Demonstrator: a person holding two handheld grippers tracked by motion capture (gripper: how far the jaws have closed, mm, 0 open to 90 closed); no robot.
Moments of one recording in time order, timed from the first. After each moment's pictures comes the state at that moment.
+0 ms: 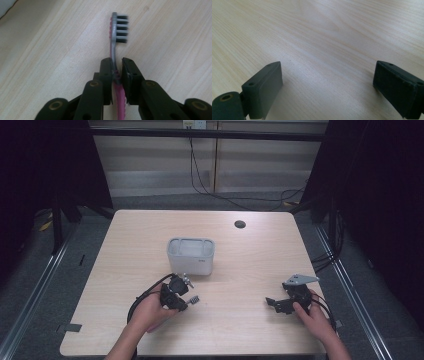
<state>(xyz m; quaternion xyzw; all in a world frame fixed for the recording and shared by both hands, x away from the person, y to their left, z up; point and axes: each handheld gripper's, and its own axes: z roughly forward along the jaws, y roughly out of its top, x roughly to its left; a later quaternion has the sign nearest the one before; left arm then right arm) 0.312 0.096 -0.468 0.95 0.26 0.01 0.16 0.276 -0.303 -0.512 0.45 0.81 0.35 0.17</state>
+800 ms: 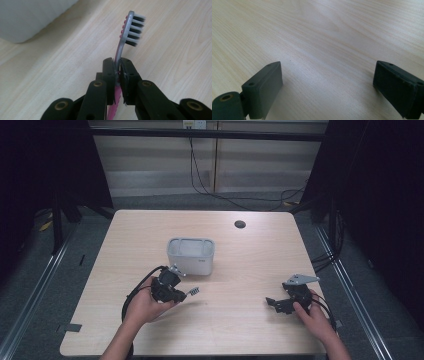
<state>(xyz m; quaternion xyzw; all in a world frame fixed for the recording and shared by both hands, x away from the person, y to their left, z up) 0.319 0.120 -0.441 0.92 0.30 0.01 0.26 0.276 -0.303 -0.512 0.45 0.81 0.35 0.17</state>
